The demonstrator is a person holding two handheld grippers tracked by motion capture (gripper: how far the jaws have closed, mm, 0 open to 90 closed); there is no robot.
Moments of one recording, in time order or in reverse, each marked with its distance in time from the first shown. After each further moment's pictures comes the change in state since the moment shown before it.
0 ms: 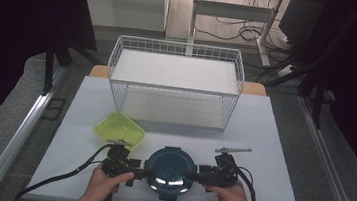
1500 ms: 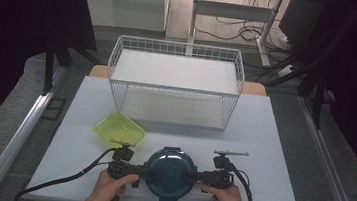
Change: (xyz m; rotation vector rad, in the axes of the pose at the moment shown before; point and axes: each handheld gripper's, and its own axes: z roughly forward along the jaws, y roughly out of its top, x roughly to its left) left arm 0.000 -0.004 0.014 0.014 -0.085 -0.162; right arm -0.006 -0.008 0.012 0.030 0.078 0.251
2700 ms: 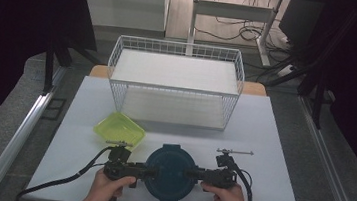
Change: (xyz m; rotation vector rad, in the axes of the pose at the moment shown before) left arm -0.017 0.000 -0.016 -0.053 0.032 0.086; right arm 0.017 0.002 -0.013 -0.073 -0.011 -0.101
